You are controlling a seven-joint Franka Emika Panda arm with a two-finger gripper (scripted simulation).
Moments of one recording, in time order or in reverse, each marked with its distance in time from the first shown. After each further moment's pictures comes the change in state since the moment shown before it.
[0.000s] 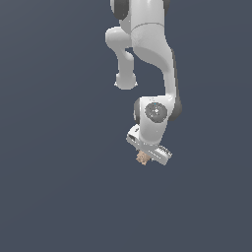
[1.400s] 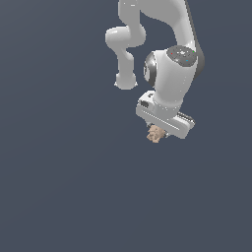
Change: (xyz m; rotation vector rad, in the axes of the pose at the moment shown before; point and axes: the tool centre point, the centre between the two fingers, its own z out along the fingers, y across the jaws) arm -0.047 -0.008 -0.149 0.001 0.000 0.000
